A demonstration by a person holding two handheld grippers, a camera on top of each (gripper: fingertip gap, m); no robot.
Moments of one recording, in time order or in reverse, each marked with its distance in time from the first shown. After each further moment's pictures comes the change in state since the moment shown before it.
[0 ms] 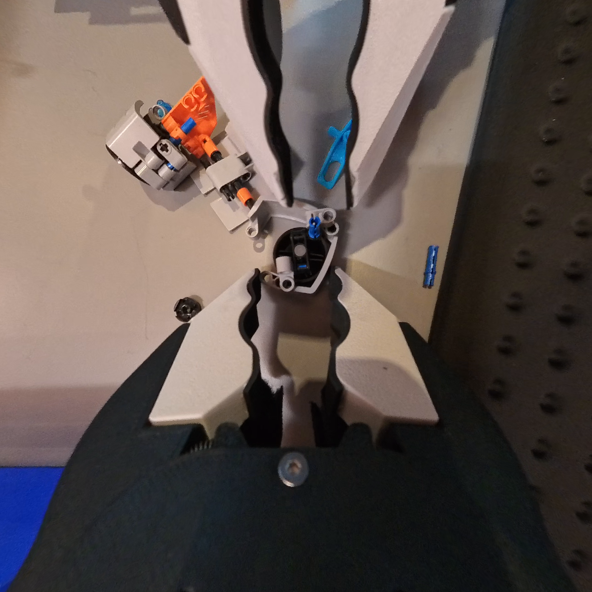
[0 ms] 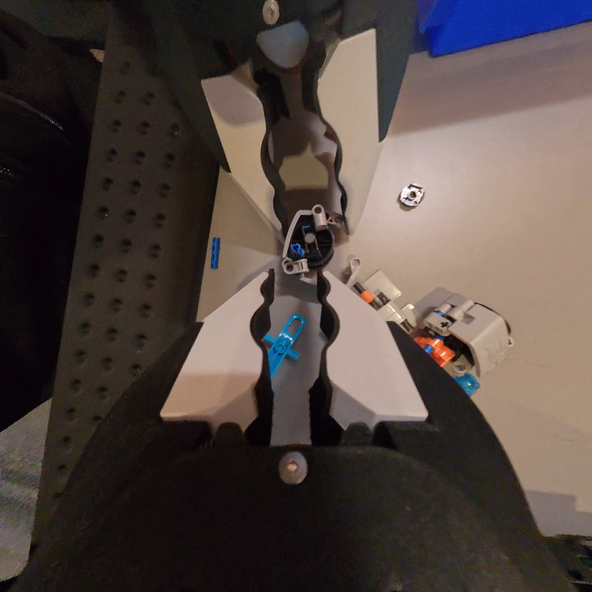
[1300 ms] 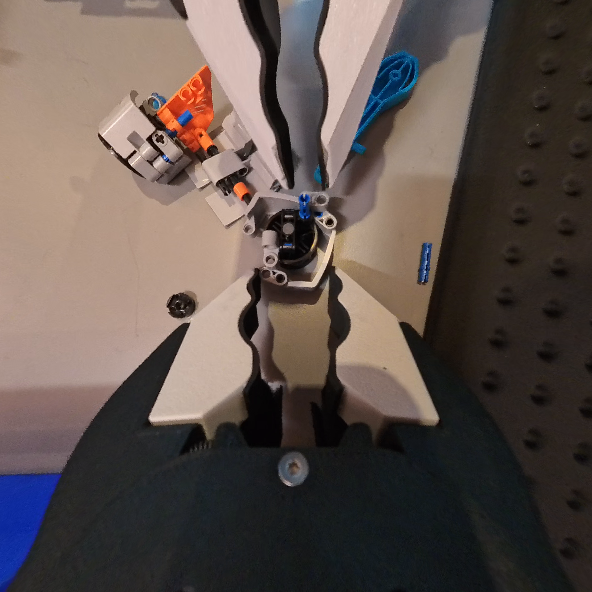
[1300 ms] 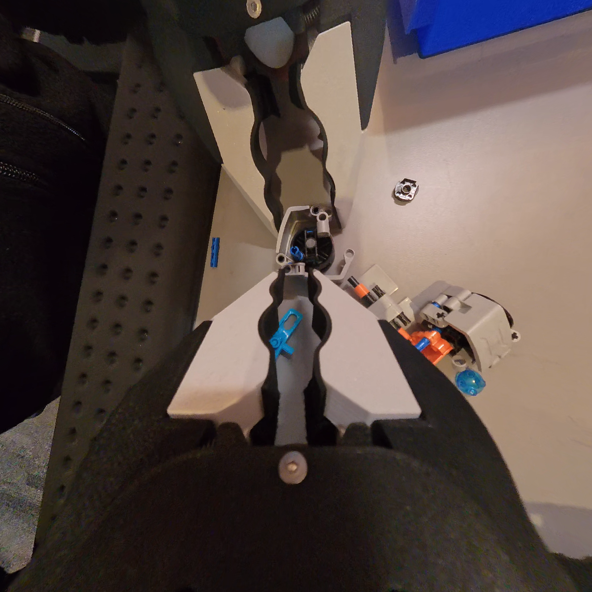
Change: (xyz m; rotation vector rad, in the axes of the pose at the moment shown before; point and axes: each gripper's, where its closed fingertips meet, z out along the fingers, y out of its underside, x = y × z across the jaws) left arm 0.001 0.002 0.000 0.021 0.038 -0.030; right arm 0.004 0.004 -0.005 0.050 -0.060 0.045
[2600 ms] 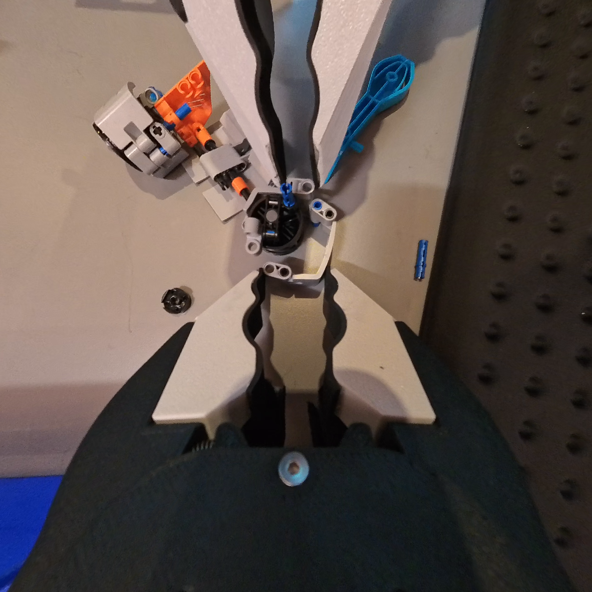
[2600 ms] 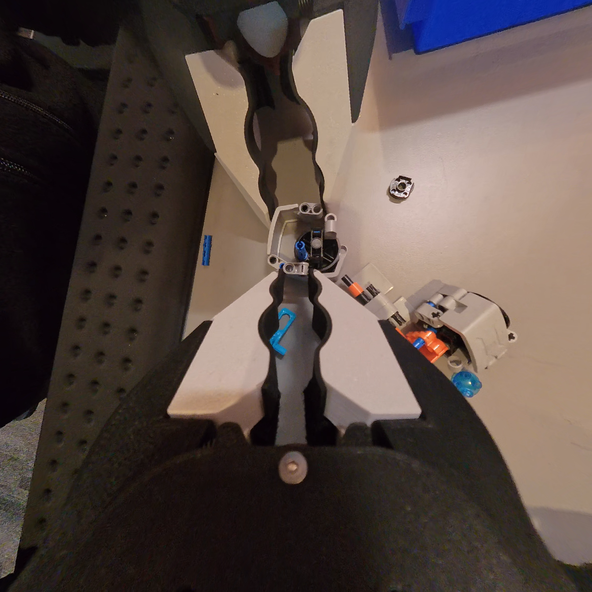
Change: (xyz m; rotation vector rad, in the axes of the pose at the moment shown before) left arm 0.001 0.002 -0.001 0.015 0.026 -0.022; right arm 0.005 0.003 0.004 0.004 0.002 -0.006
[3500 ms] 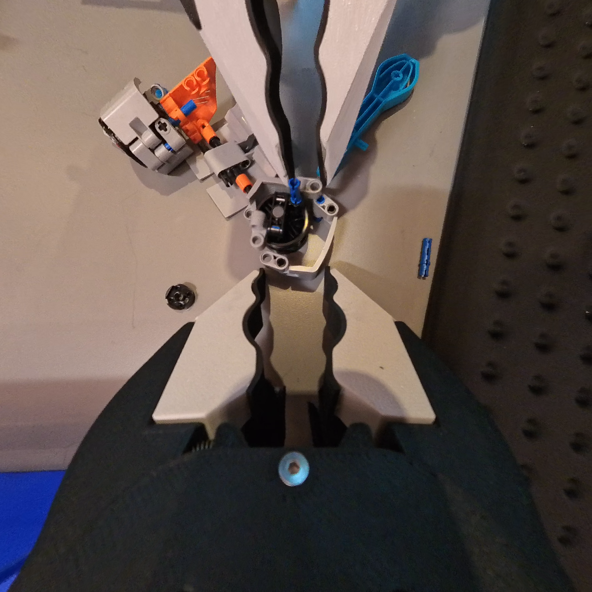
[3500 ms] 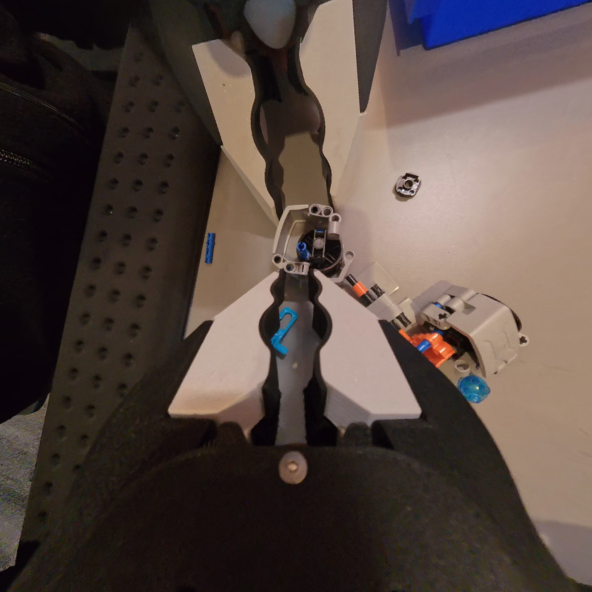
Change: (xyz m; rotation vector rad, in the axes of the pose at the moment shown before) left arm -0.002 0.002 -0.001 0.003 -0.006 -0.006; right arm -0.002 0.002 0.002 0.007 -0.032 0.002
